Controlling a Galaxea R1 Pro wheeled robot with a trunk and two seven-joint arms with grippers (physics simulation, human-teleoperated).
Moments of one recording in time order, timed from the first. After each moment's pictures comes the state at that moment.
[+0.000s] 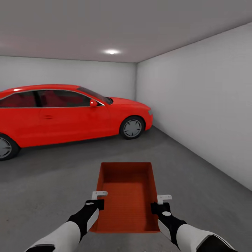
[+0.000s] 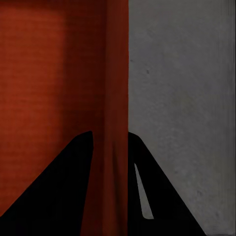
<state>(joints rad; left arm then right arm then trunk) -0.69 -0.15 0.05 -0.25 -0.03 0.14 0.21 -0.73 0.10 0.51 -0.04 -0.42 -0.17 -0.21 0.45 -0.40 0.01</state>
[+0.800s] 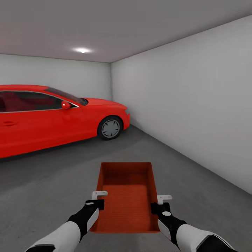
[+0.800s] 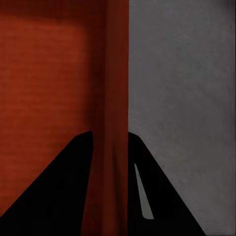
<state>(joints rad) -0.69 -0.15 0.05 -0.25 -0.03 0.14 0.21 -0.73 0.10 0.51 -0.04 -0.42 -0.17 -0.21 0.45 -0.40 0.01</state>
